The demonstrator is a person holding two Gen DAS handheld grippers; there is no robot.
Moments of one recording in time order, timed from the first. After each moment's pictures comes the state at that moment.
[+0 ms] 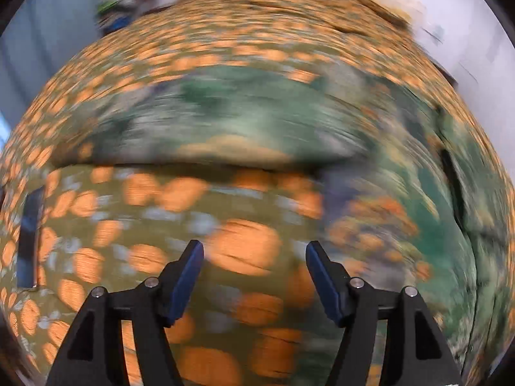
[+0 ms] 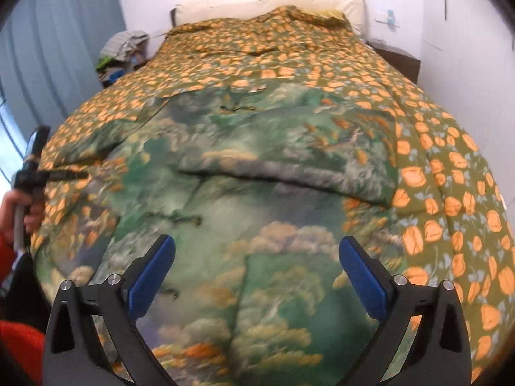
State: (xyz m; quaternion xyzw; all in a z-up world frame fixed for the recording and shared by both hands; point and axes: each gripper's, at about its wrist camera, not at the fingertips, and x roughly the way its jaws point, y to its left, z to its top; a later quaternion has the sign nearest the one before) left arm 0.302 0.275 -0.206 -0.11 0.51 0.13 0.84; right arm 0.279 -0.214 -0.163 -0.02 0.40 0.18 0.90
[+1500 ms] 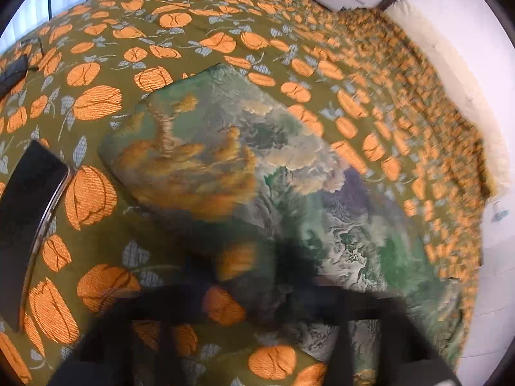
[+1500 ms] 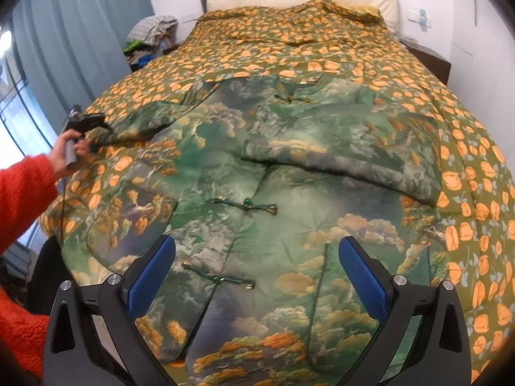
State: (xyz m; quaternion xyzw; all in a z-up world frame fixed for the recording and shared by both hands) left arm 0.342 0.483 -0.238 -0.37 0.44 0.29 0.77; right arm 0.247 -0.155 -0.148 -0.03 0.42 0.24 0.87
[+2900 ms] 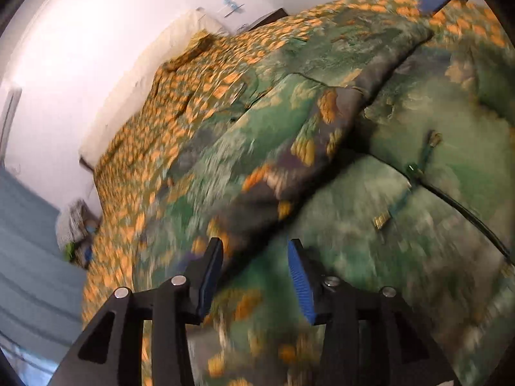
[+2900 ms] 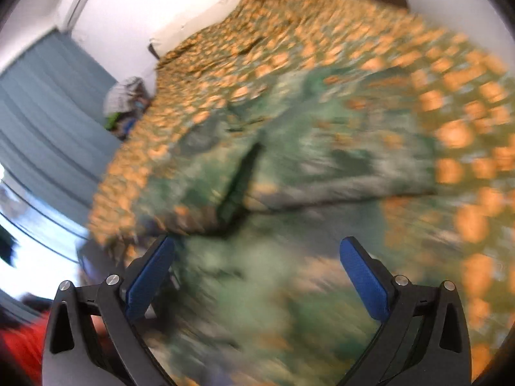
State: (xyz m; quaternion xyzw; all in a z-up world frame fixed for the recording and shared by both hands) left arm 0.299 0.001 -0.227 0.37 0.37 -0.05 0.85; right arm 0.364 -0.237 -0.164 0.22 0.46 0.23 0.83
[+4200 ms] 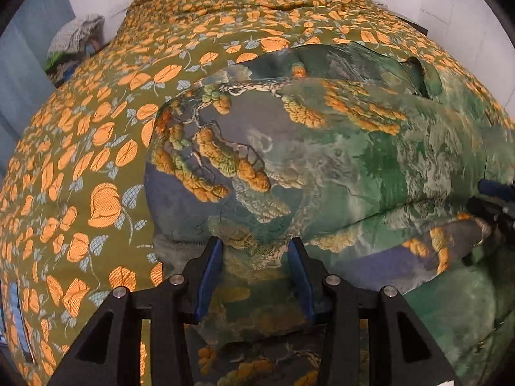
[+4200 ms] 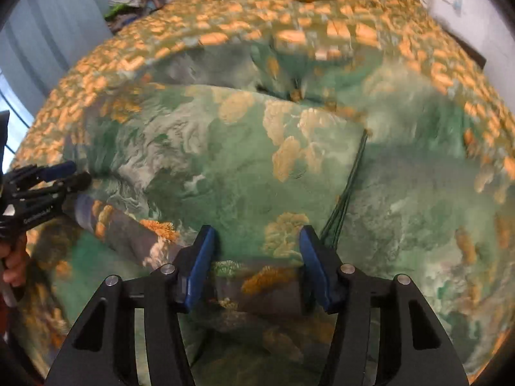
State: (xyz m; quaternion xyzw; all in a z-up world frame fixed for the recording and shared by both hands) left arm 0.423 0.158 -0.254 0.03 0.52 0.07 0.85; right arm 0.479 -0.073 -0.248 -0.06 0.50 0.24 0.83
